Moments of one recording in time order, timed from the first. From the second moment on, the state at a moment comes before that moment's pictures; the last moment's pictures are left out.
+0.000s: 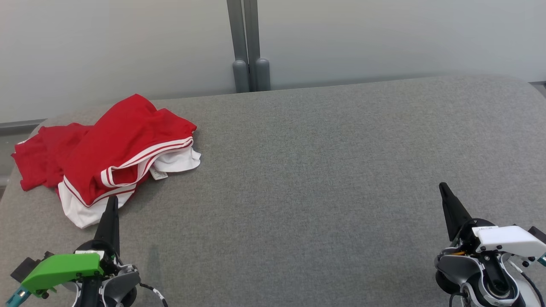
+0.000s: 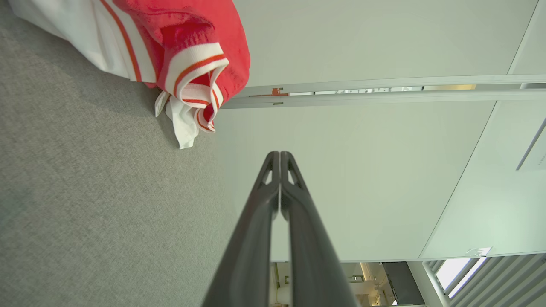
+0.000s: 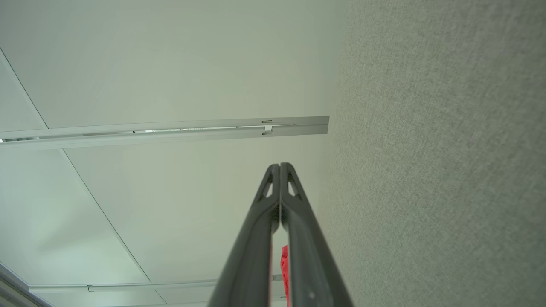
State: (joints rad) left arm -0.10 0.05 0.11 0.24 -1.62 -0.13 0.11; right arm -0.11 -0.05 -0.11 0.24 1.61 0.13 0.11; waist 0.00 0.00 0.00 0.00
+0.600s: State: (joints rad) left arm -0.10 0.05 0.11 0.24 -1.62 -0.13 0.11; right arm -0.11 -0.05 -0.11 0.24 1.61 0.13 0.11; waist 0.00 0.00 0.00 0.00
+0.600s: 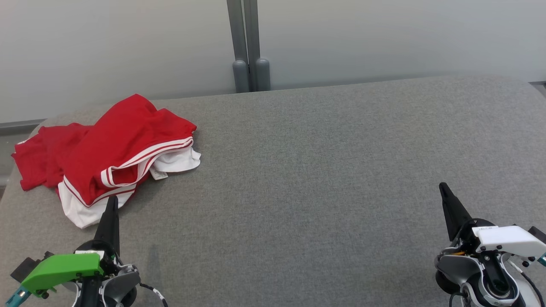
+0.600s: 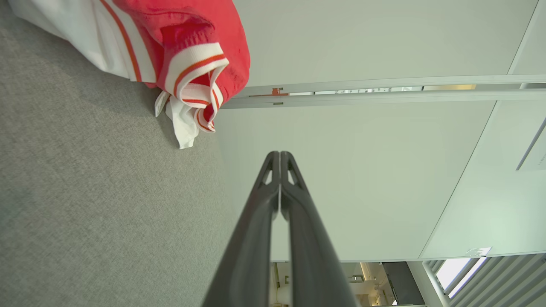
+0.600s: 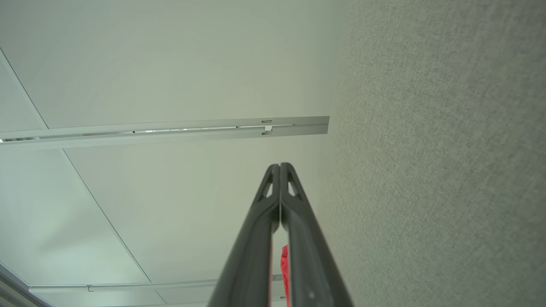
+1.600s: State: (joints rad) left arm -0.10 0.05 0.11 0.24 -1.62 -0.13 0.11; right arm -0.11 -0.05 -0.11 0.24 1.61 0.13 0.11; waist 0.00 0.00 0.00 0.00
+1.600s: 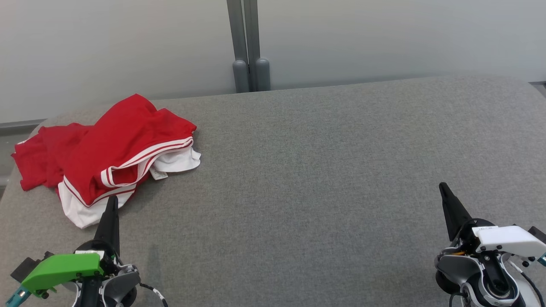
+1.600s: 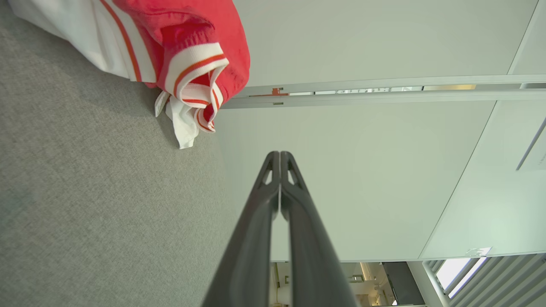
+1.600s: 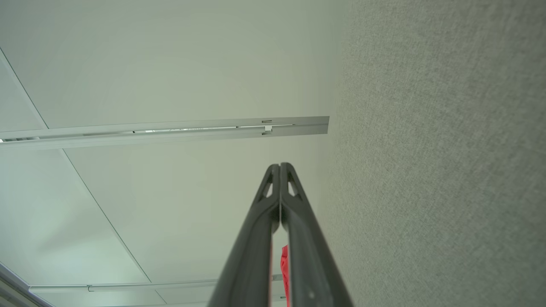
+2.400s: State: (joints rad) left arm -0.10 0.05 0.11 0.24 -1.62 -0.13 0.11; right arm -0.11 -0.05 -0.11 0.24 1.61 0.13 0.11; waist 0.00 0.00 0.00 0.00
